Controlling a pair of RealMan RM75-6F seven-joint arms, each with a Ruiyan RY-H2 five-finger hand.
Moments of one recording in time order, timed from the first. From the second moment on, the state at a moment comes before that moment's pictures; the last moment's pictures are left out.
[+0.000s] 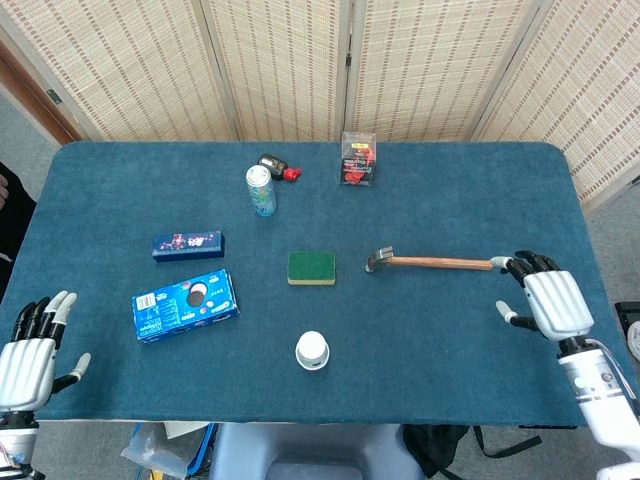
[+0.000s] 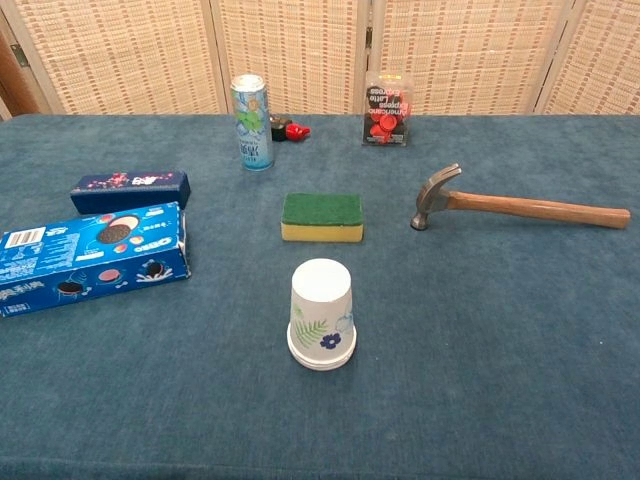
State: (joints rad) left arm -0.09 -1.16 -0.06 -1.72 1.45 1.51 0.21; right arm 0.31 -1.05 0.16 -1.69 -1.40 1.20 -0.04
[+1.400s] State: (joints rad) left arm -0.06 -1.15 -0.06 -1.71 1.42 1.52 0.20; right arm 0.75 -1.57 0.20 -1.03 -1.23 0.70 0.02
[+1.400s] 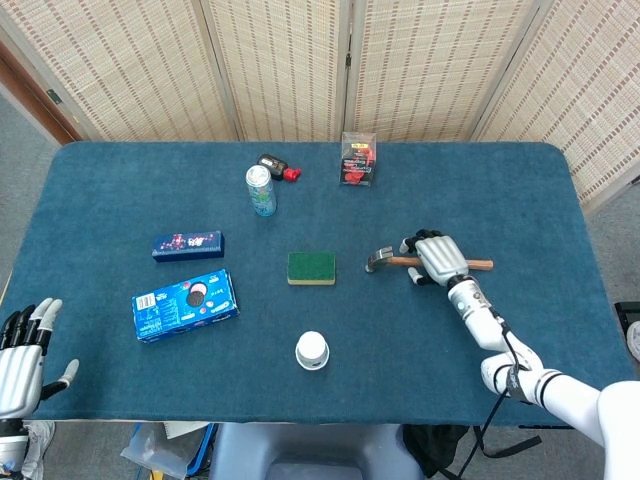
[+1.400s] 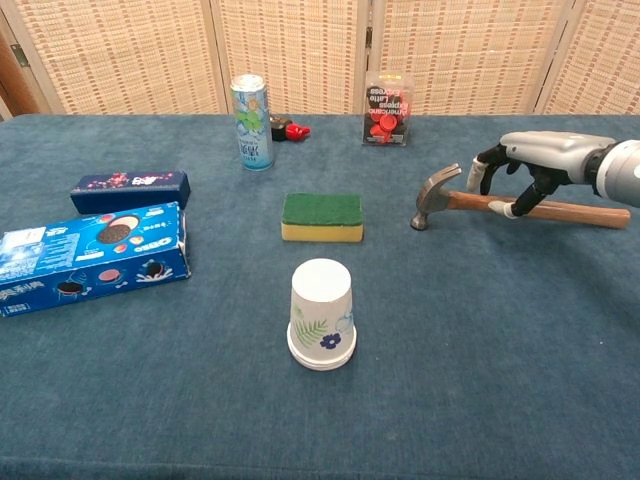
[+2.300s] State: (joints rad) left arm -0.05 -1.16 -0.06 -1.69 1.41 1.51 0.19; right arm 0.79 -1.63 0.18 -0.94 -1.21 0.65 0.04
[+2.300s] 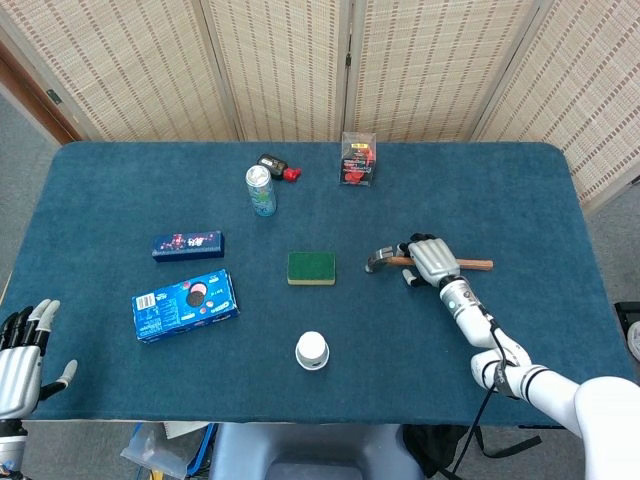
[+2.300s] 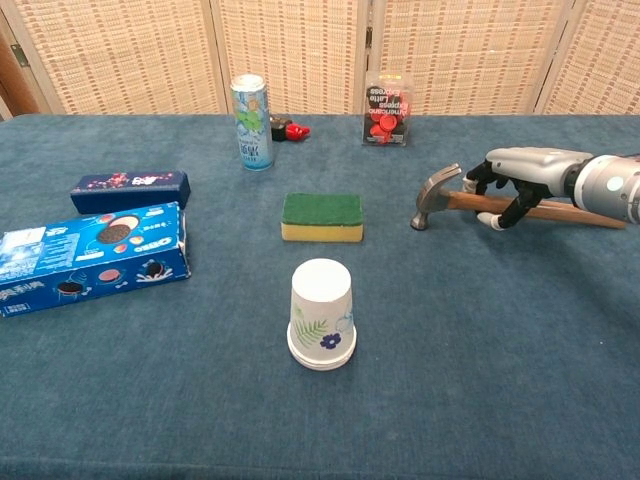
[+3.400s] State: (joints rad) left arm -0.05 -1.17 -0.06 -1.66 1.40 1.51 0.16; right arm 0.80 -1.65 0.18 -0.94 -1.18 0.65 0.00
